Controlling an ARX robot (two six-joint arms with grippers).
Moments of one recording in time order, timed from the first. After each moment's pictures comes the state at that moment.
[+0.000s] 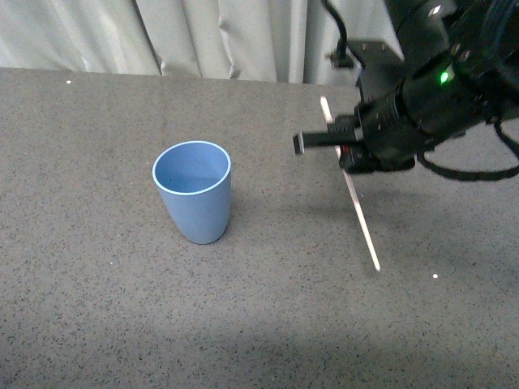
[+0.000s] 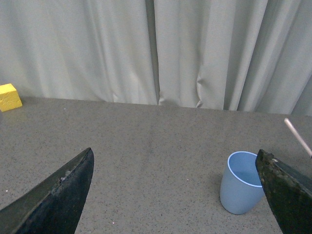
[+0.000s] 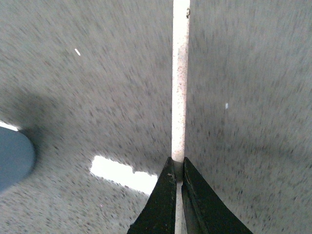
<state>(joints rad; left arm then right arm) 0.00 0.00 0.02 0.00 0.00 0.00 0.38 2.05 1.15 -0.02 -0.02 0.13</state>
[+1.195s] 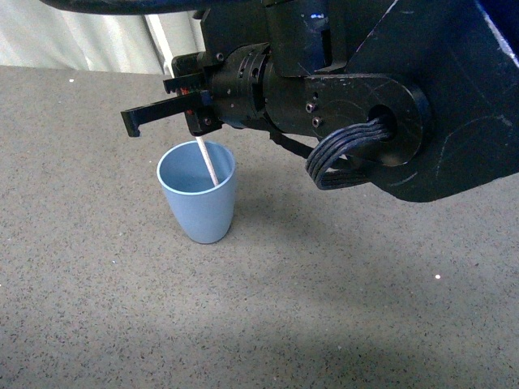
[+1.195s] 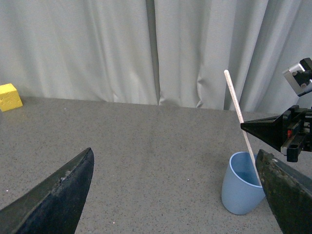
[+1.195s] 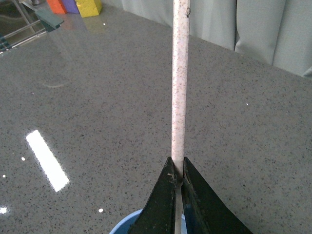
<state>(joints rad) 0.00 0.00 0.02 0.00 0.00 0.00 0.61 2.12 1.10 0.68 -0.22 0.05</state>
